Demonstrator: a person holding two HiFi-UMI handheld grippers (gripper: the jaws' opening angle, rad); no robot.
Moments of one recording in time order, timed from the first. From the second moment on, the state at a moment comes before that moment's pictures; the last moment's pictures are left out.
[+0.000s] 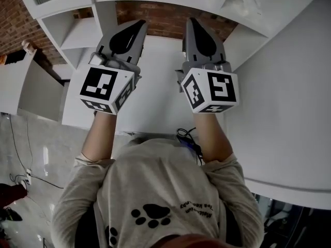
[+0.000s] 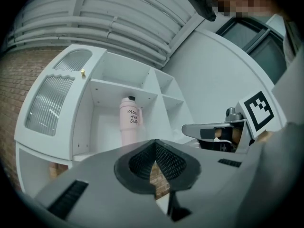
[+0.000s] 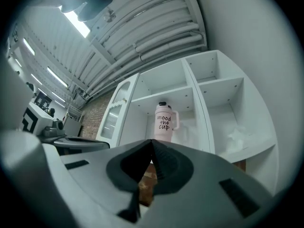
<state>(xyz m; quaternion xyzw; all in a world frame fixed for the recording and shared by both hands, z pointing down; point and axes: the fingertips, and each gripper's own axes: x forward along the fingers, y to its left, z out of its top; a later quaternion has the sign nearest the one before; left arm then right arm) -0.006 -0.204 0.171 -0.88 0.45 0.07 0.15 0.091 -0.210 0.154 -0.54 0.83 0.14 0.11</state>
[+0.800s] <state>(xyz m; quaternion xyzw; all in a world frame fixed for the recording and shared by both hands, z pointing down) 0.005 -0.170 0.282 -0.87 0.49 0.02 0.06 0.104 -0.172 0.278 -0.56 0.83 0.05 0.05</state>
